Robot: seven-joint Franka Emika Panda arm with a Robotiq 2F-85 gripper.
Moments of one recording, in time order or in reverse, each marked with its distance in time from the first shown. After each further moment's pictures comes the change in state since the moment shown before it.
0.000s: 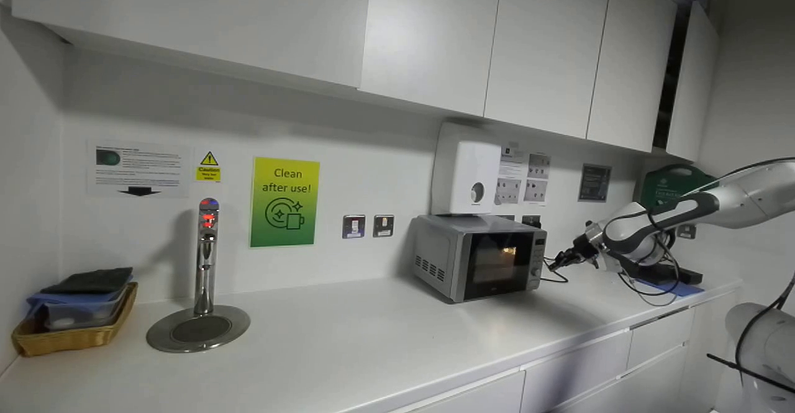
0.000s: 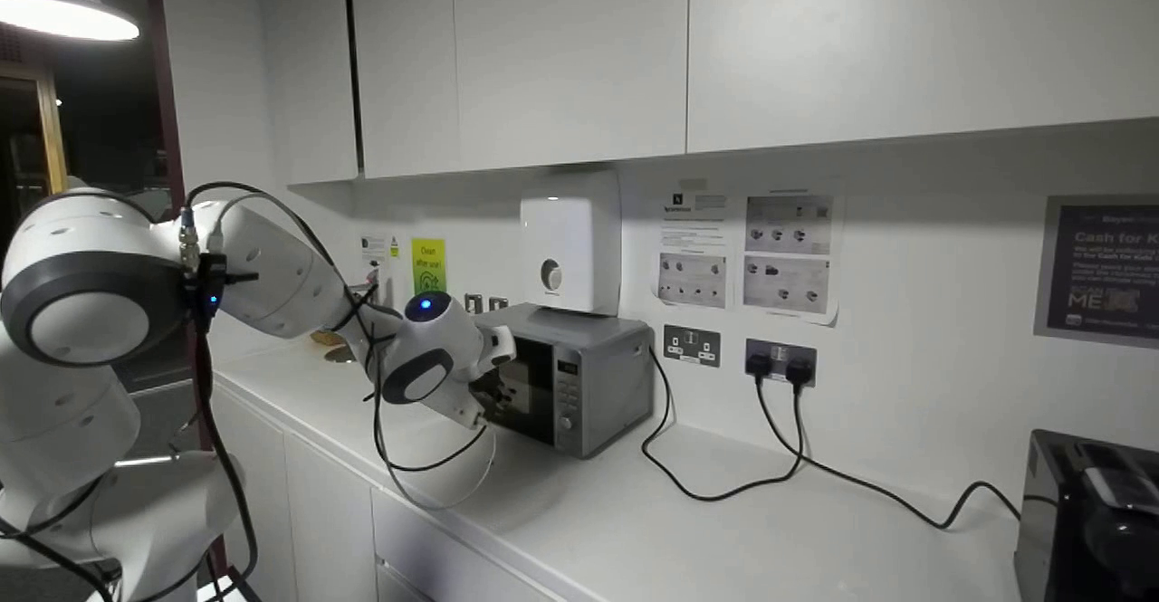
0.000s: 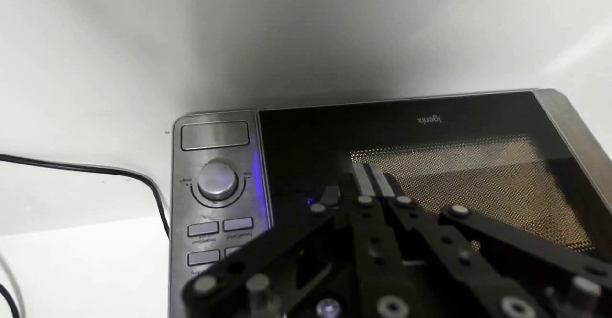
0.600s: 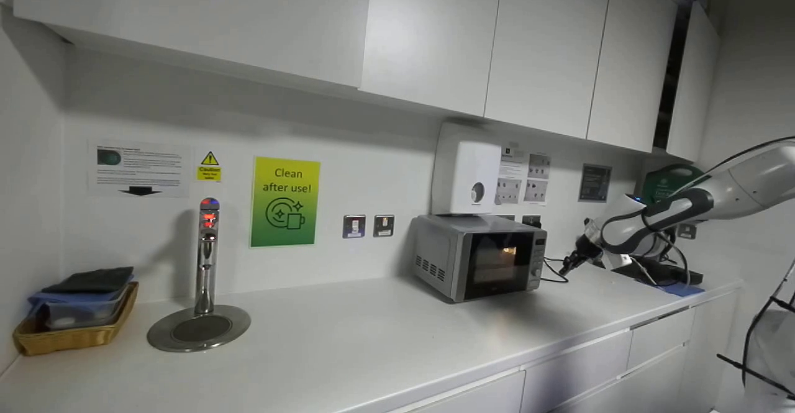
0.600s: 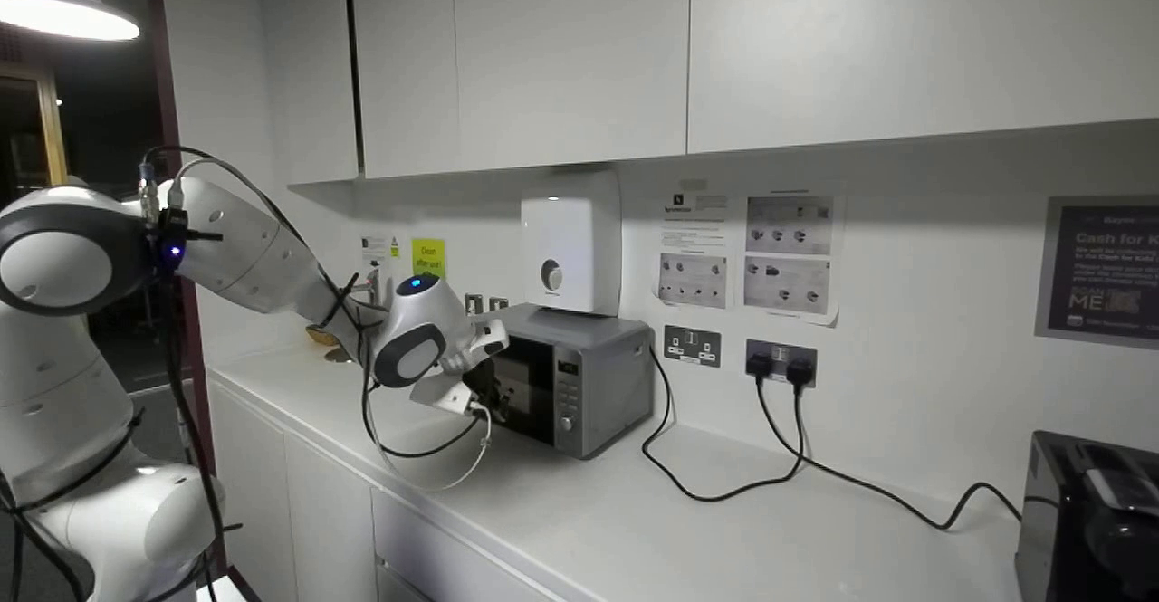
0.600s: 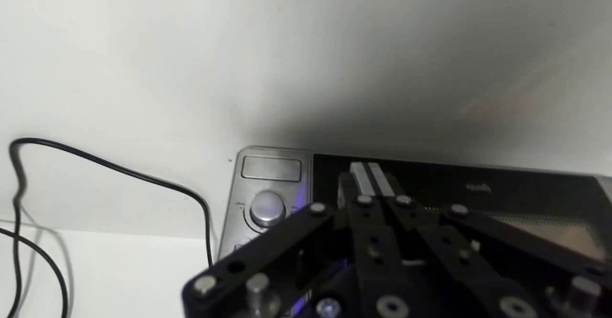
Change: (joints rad) arm -0.503 0.145 0.494 0.005 -0.047 -0.145 0.052
